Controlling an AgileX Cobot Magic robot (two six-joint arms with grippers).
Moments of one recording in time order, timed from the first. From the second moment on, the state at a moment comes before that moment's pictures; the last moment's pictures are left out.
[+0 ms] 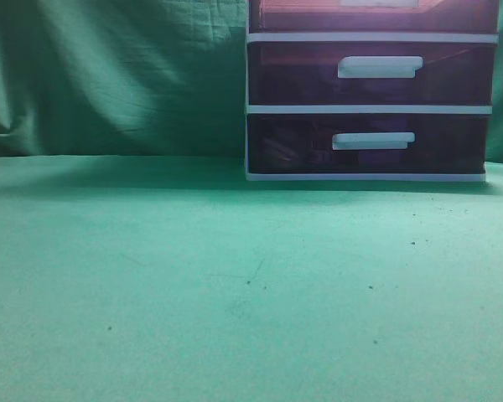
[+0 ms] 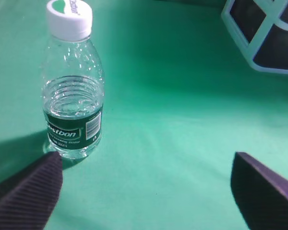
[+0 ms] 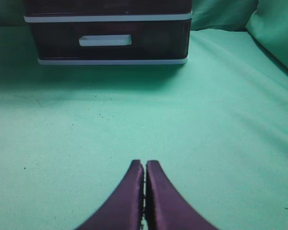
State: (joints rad) left arm -0.12 0.83 -0.28 0.24 -0.06 -0.42; right arm 0.11 -0.01 0.03 0.02 0.38 0.01
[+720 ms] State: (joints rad) left arm 0.03 1.35 -0.60 0.27 -0.09 -0.42; right arm 0.11 -0.01 0.03 0.02 0.38 0.01
